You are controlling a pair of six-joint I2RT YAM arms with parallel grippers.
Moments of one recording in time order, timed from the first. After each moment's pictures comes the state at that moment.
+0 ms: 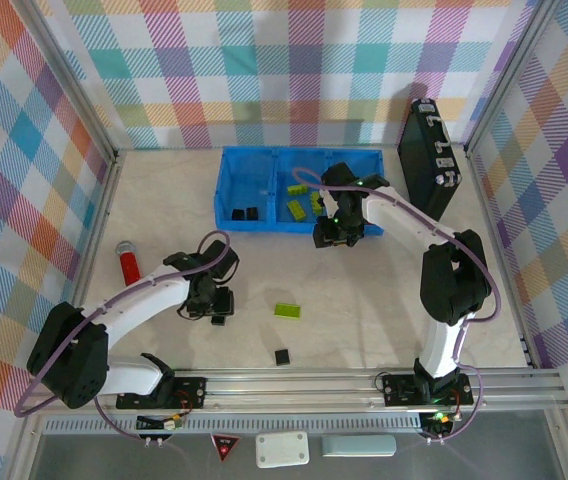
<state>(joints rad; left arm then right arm) -0.59 1.31 0.78 -0.92 -0.05 -0.63 0.52 1.84 1.53 -1.02 -0.18 0.26</state>
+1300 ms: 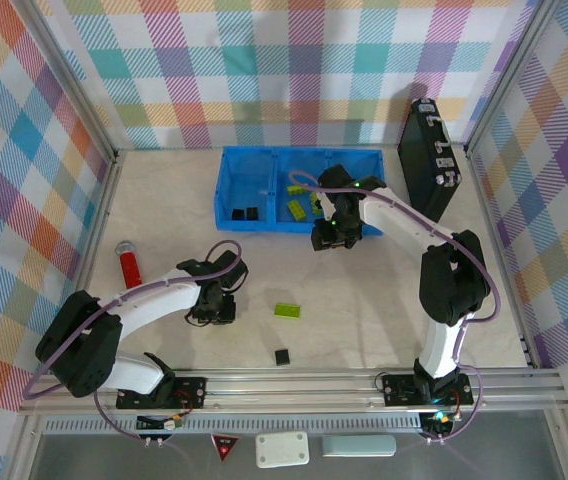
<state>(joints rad) -0.65 1.38 0.73 -0.84 -0.09 -0.66 0.54 1.84 1.53 -1.03 -0.17 0.26</state>
